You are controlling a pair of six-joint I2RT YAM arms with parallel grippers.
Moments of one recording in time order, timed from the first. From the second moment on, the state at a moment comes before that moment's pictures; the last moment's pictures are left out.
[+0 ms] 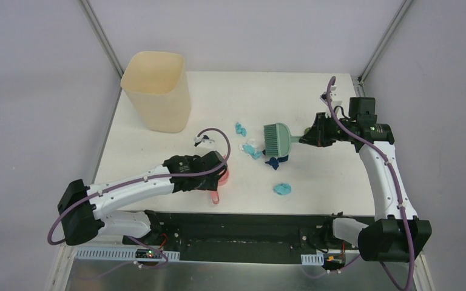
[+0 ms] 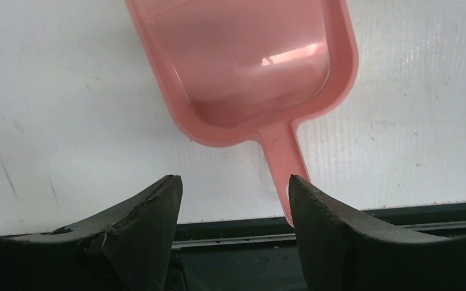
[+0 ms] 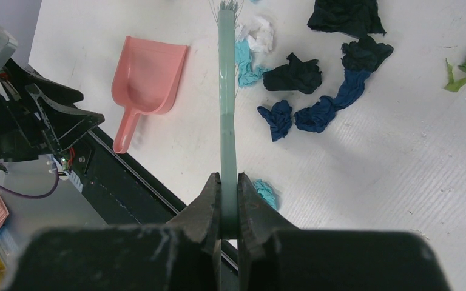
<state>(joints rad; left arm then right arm) -1.02 1.23 0.90 -0.91 -0.48 -0.81 0.00 1.18 1.16 -0.89 -0.72 -0.07</state>
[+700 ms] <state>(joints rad) -1.11 1.43 0.84 -0.79 -0.36 -0.98 0.00 1.18 1.14 -0.89 -0.75 -0.09</state>
